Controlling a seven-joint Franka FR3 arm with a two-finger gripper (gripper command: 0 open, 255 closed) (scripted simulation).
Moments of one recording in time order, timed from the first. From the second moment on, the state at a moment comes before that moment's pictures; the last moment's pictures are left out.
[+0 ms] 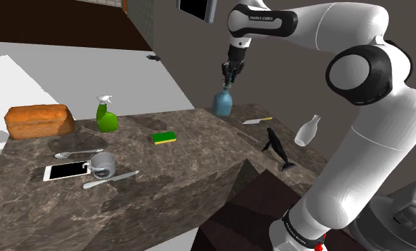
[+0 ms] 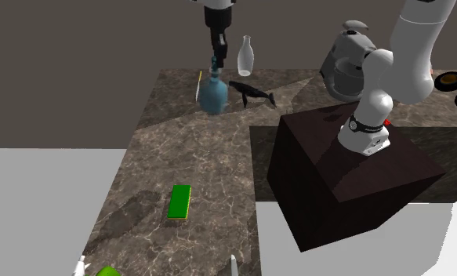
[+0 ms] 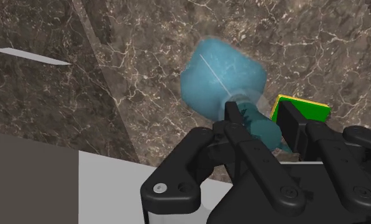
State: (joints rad) arm -0.07 0.13 -0.18 -1.60 -0.02 1.74 -0.20
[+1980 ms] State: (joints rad) arm 0.27 0.56 0.02 -1.39 -0.06 1.95 0.35
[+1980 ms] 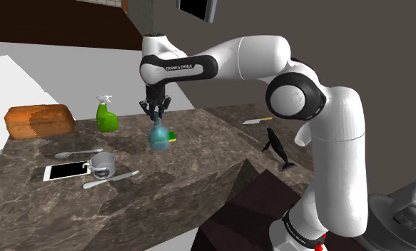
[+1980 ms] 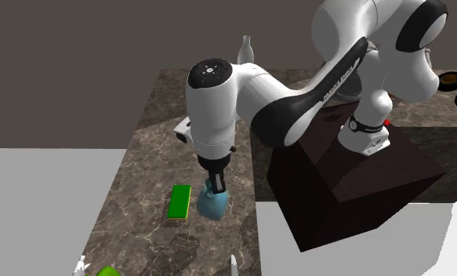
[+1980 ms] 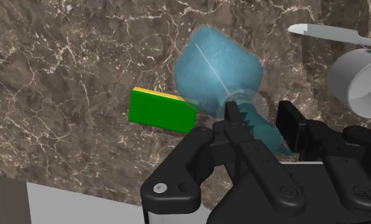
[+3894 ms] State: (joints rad) arm 0.34 0.76 0.03 -1.32 -0.07 2.06 0.43
